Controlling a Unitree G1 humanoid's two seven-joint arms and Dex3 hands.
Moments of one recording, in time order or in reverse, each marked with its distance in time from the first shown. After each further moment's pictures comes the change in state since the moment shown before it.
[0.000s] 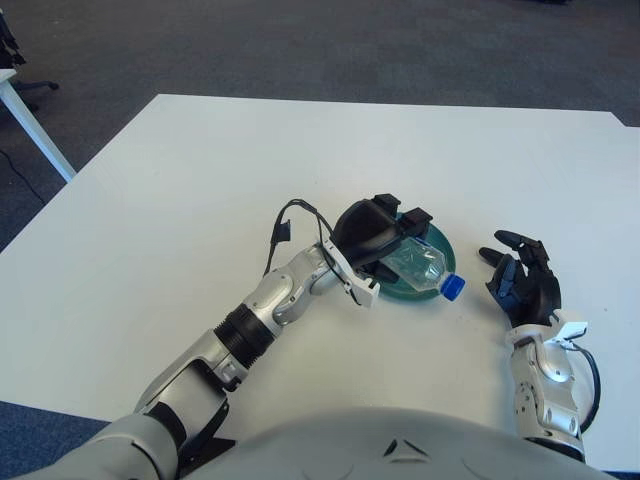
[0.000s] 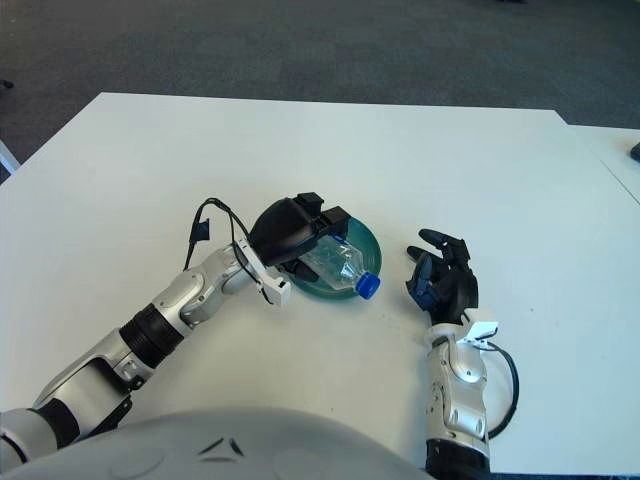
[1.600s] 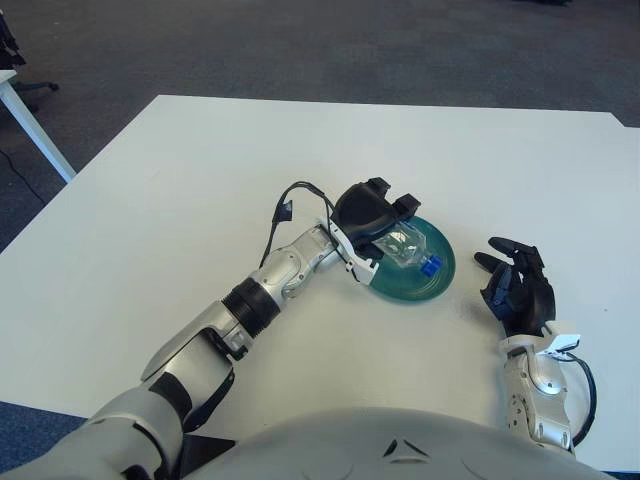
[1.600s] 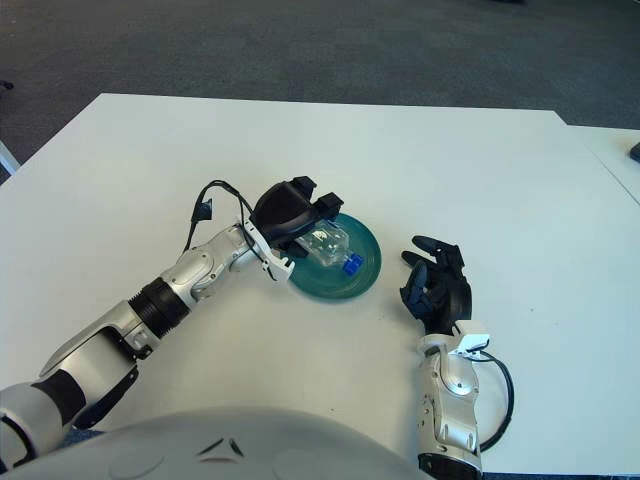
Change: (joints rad) left arm -0.131 0.008 -0.031 0.162 0.114 0.098 0.031; right arm 0.055 0.032 0.023 -0.019 -0.034 -0.079 -0.020
